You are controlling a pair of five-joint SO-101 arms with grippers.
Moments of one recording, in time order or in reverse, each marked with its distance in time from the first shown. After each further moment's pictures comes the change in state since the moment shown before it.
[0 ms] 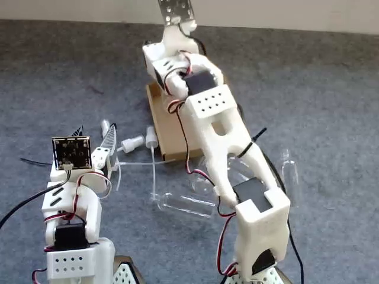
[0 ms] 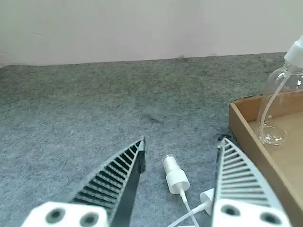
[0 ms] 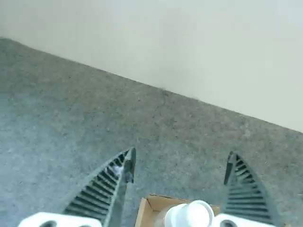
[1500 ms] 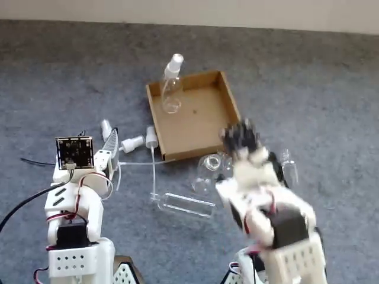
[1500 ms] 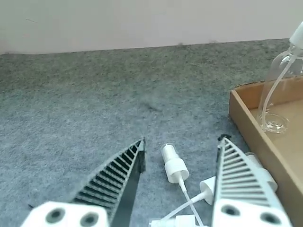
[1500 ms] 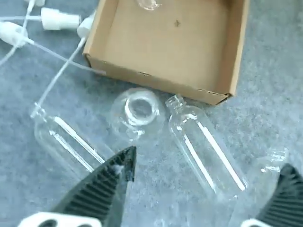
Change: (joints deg) left arm 0.0 0.0 2.6 -0.4 0.0; right arm 6.7 -97.2 88.3 32.5 15.3
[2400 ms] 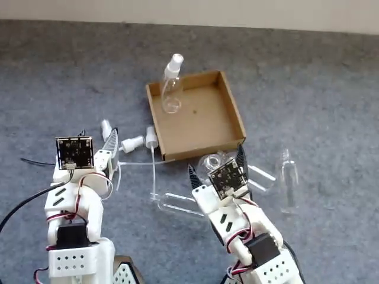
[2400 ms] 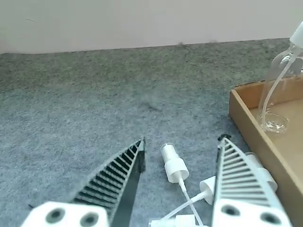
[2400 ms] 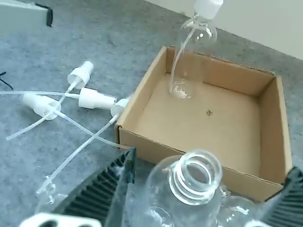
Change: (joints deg) left arm 0.0 0.0 0.0 0.0 0.0; right arm -9.1 -25.0 39.6 -39.7 -4.9
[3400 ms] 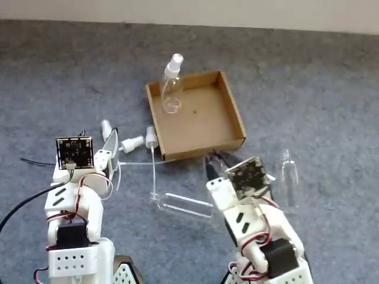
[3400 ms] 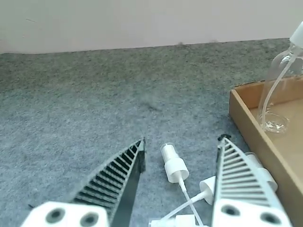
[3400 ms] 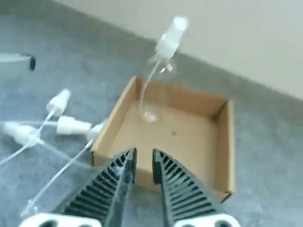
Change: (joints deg) left arm 0.0 0.0 0.0 0.0 0.0; right arm 7.1 0.4 -17.9 11.9 3.2
